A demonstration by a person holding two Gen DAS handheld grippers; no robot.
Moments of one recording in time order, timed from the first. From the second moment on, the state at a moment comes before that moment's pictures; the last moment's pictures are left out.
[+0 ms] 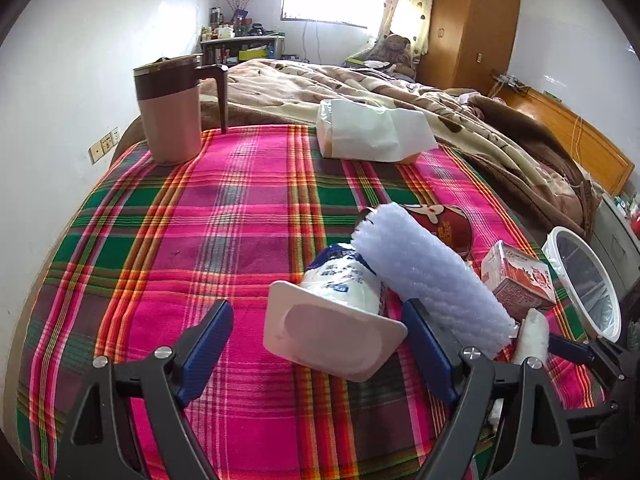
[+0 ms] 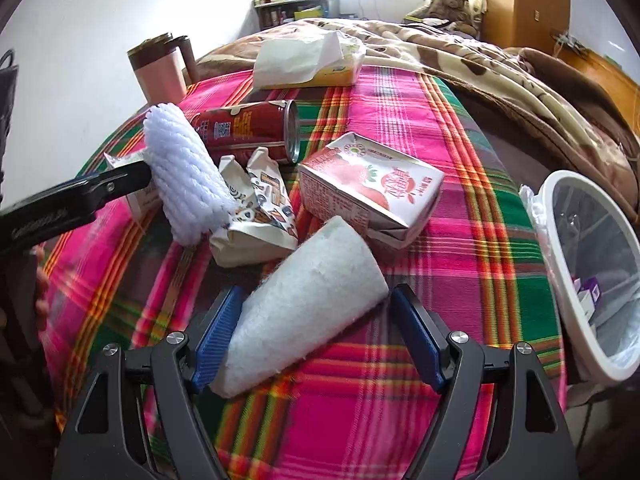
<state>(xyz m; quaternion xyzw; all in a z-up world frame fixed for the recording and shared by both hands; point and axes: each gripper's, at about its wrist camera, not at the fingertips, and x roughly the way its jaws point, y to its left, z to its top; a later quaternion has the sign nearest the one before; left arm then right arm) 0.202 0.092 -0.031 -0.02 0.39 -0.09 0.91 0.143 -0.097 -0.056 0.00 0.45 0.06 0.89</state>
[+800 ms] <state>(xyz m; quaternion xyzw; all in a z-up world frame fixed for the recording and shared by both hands) 0.206 0.092 -0.042 -0.03 0.41 -0.08 0.91 0.132 -0.105 -0.060 0.10 0.44 0.01 0.89</state>
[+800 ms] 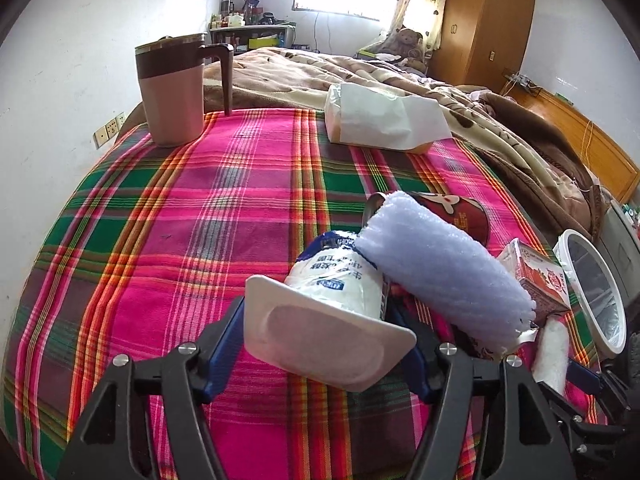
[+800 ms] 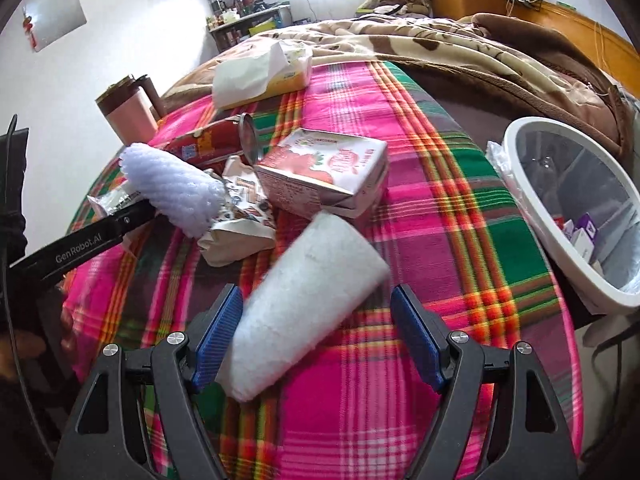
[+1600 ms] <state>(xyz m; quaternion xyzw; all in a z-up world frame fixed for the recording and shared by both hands) 0.146 0.094 -0.001 -0.06 0.34 -0.07 0.93 0.111 -0.120 -0.037 0.10 0.37 0.06 0.92</state>
